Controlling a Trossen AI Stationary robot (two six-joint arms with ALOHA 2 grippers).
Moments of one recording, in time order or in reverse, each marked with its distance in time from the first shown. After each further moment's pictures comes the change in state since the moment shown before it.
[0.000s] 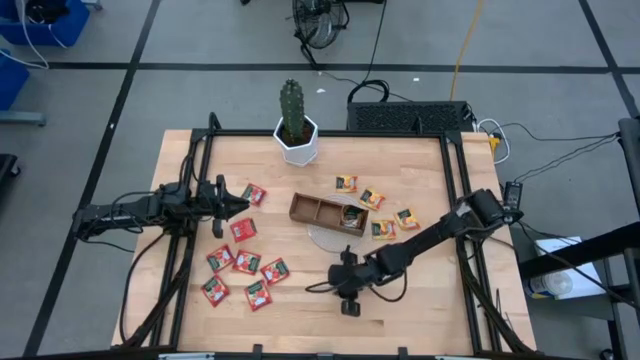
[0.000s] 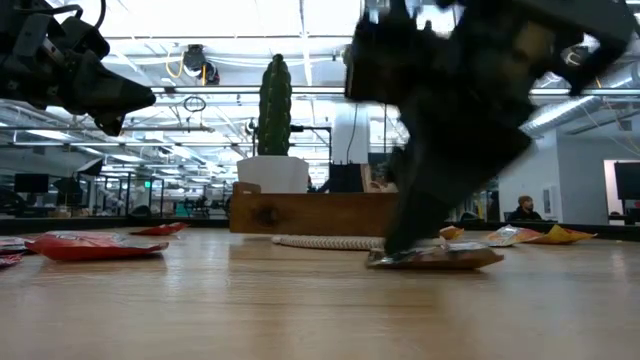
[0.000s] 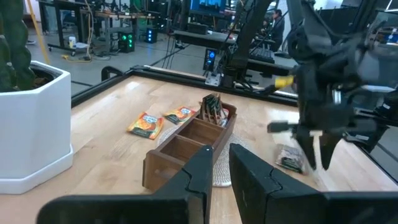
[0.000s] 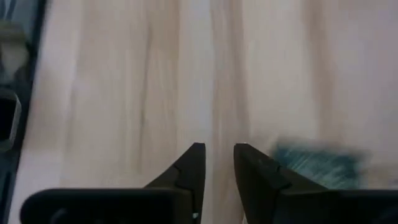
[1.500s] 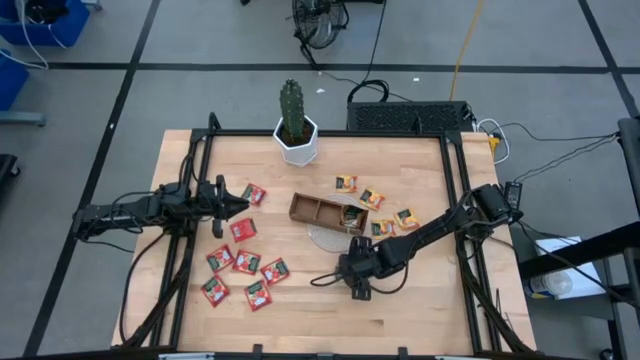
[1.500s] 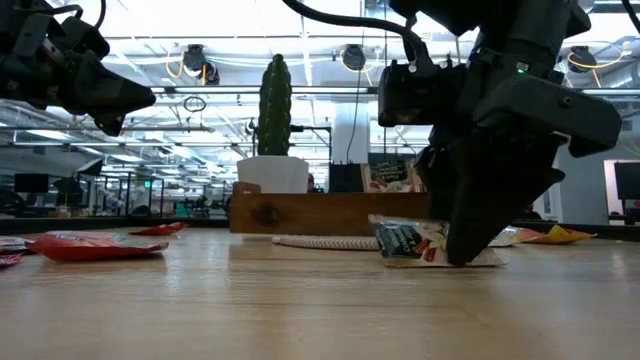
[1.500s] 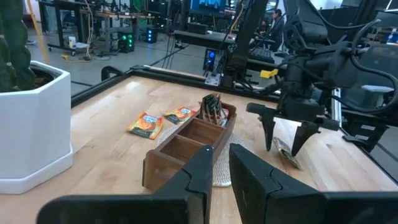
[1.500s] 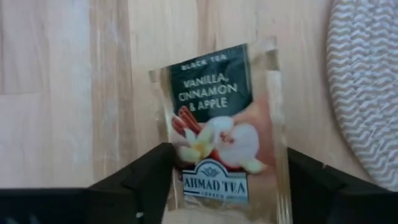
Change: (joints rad) left arm 0.000 0.000 0.000 0.000 0.000 0.000; right arm -0.039 -0.038 -0.077 -0.377 0.124 -0.085
